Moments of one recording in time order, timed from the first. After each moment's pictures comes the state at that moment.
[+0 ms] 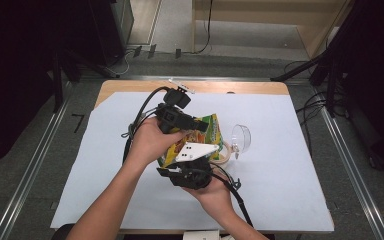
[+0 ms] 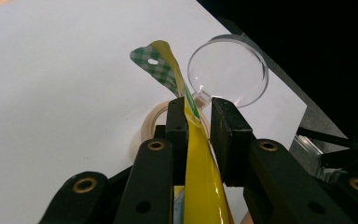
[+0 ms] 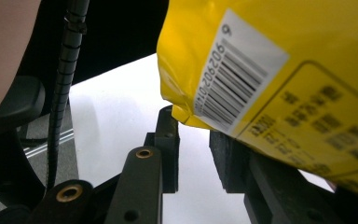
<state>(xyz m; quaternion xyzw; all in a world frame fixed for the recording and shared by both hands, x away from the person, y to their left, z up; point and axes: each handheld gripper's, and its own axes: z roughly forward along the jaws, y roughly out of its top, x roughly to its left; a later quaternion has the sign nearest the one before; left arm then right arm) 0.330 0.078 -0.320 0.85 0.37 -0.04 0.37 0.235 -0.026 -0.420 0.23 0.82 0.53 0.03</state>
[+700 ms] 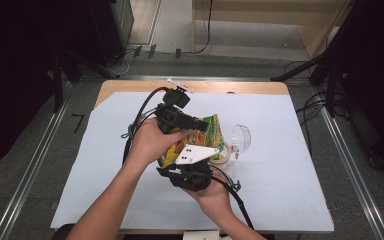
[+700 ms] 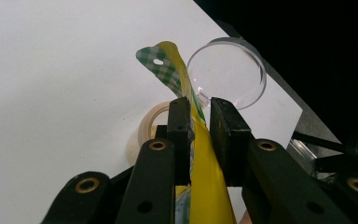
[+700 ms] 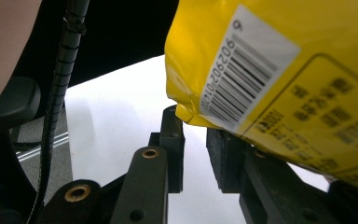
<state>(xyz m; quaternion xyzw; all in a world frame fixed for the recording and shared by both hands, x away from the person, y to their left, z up) 0.330 0.078 -0.319 0.84 0.38 -0.05 0.38 0.231 -0.025 -0.423 0.22 0.81 0.54 0.05</state>
